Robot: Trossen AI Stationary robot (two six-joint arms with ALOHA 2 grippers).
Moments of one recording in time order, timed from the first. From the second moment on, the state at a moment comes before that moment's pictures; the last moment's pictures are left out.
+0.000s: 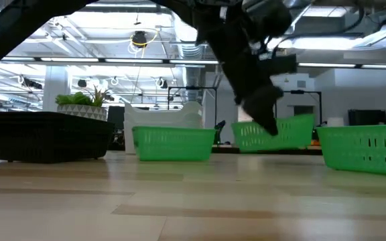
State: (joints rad) left arm -0.02 2.35 1.97 -0.58 -0.24 0.25; right arm 0.92 1.57 1.37 -1.50 0.35 2.07
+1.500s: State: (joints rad) left arm -0.21 2.37 2.11 -1.49 -0.59 -0.70; right arm 0.94 1.57 1.37 -1.51 0.38 2.03
